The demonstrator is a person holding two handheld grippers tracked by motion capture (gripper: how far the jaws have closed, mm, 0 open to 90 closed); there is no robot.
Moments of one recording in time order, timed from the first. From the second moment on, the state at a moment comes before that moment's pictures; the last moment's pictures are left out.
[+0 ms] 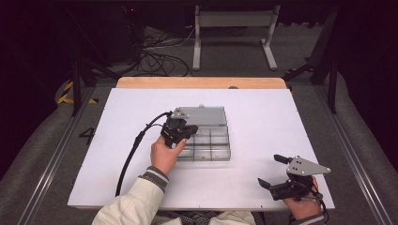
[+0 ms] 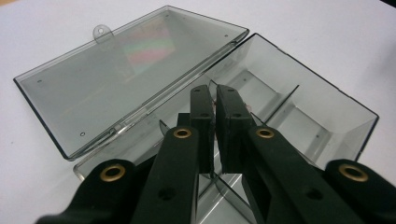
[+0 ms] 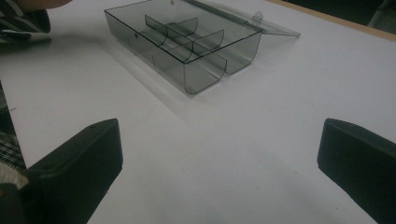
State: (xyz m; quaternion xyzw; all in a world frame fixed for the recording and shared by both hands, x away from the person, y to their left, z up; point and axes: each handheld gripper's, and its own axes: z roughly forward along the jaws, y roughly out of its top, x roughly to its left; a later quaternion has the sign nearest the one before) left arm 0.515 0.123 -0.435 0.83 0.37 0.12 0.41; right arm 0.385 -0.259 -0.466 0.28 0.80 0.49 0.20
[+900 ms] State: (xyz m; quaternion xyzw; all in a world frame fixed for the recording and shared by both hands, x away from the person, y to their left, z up) left arm 0.526 0.112 -0.455 0.83 0.38 0.12 0.39; right arm 0.385 -0.259 -0.466 0.28 0.81 0.49 0.19
